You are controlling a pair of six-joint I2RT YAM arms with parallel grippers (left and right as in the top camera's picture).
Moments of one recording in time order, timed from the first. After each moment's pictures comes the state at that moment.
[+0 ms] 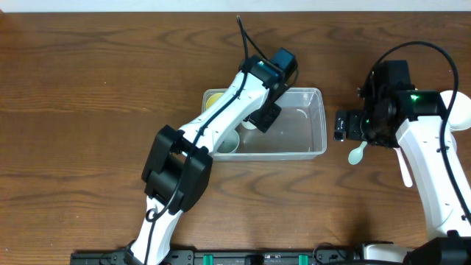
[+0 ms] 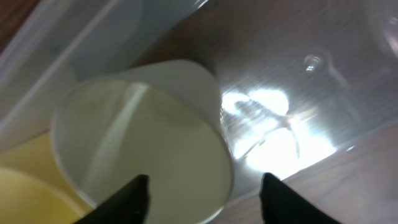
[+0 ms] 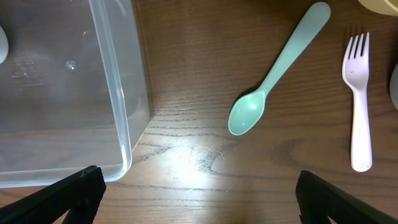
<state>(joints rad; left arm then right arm) -0.66 2.18 1.93 -1.25 -0.08 0.00 0.04 1.47 1.26 -1.17 -0.03 0.19</state>
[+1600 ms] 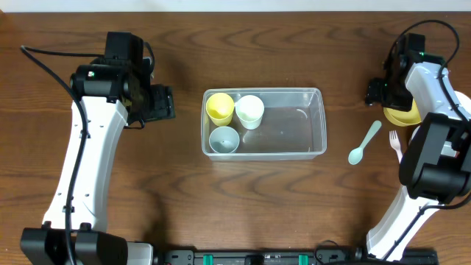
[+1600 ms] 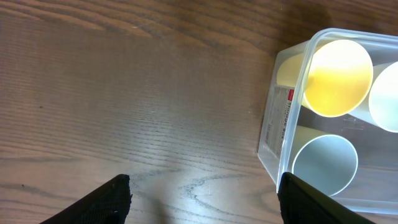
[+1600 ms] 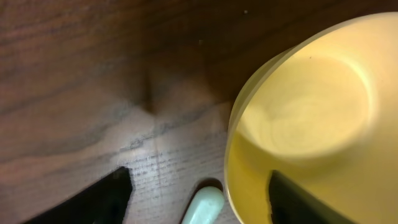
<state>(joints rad) -0.07 1.56 1.52 -1.26 0.05 -0.22 -0.21 2.09 1.59 -0.90 0.08 0.06</state>
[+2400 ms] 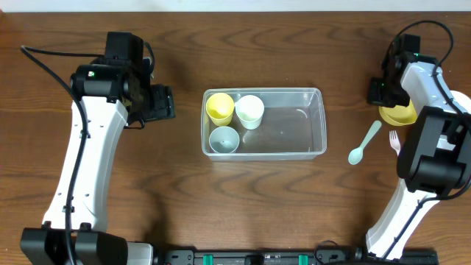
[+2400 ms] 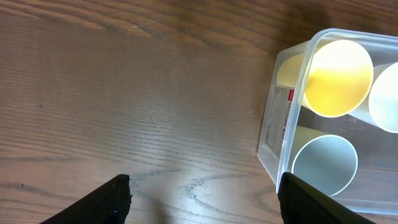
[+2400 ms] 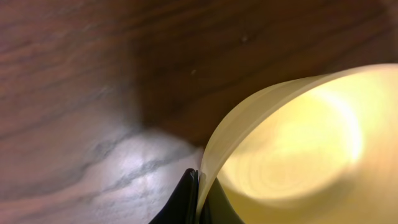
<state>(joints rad) -0.07 1.56 1.52 -1.26 0.05 -0.23 -0.20 2.15 1.62 -0.87 0.11 0.06</state>
